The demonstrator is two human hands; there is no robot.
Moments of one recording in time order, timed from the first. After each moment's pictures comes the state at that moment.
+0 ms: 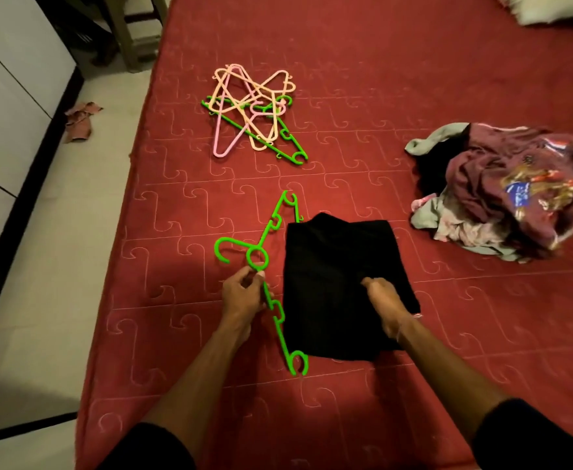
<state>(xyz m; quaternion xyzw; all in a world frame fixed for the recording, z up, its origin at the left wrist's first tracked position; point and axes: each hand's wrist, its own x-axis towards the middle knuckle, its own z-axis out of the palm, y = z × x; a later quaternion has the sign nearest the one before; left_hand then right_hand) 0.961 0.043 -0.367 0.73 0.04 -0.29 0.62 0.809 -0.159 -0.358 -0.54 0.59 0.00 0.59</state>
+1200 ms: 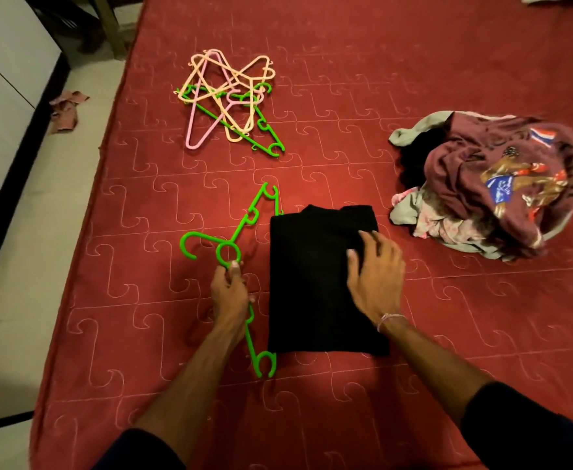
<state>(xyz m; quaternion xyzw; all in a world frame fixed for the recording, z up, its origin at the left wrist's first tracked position) 0.934 -0.007 -0.386 0.75 0.08 -0.20 0.62 0.795 -0.211 -0.365 -0.90 0.40 -0.13 0.11</state>
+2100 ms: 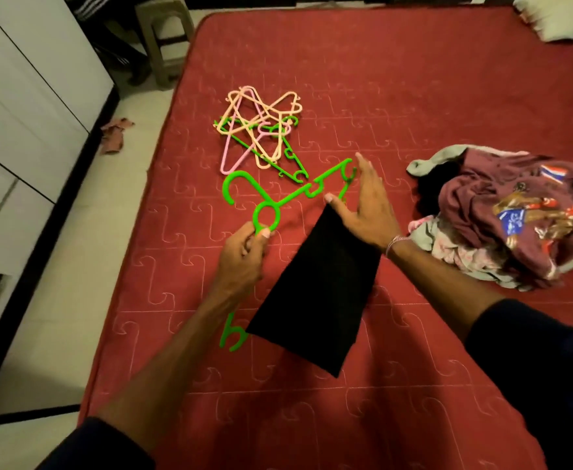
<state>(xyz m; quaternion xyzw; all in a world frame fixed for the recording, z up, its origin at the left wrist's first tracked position) 0.981 -0.004 -0.255 0.75 -0.22 -0.17 0.60 0.917 -0.261 -0.257 -0.92 0.19 -0.18 0.30</state>
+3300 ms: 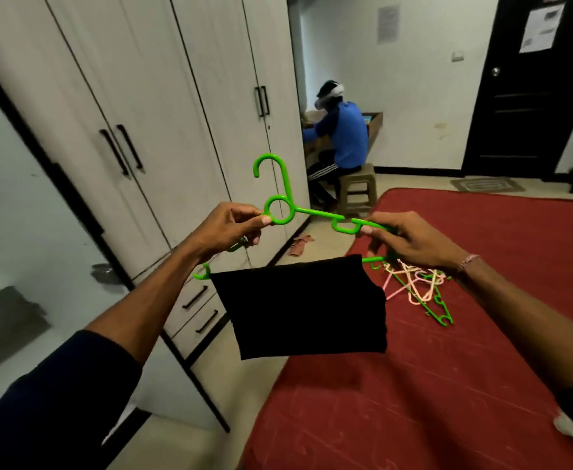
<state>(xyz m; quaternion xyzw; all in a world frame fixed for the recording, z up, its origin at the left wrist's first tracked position) 0.970 0.293 0.186 0.85 -0.23 -0.01 0.48 0.927 -0.050 0.143 -0.86 -0.28 -0.12 0.40</state>
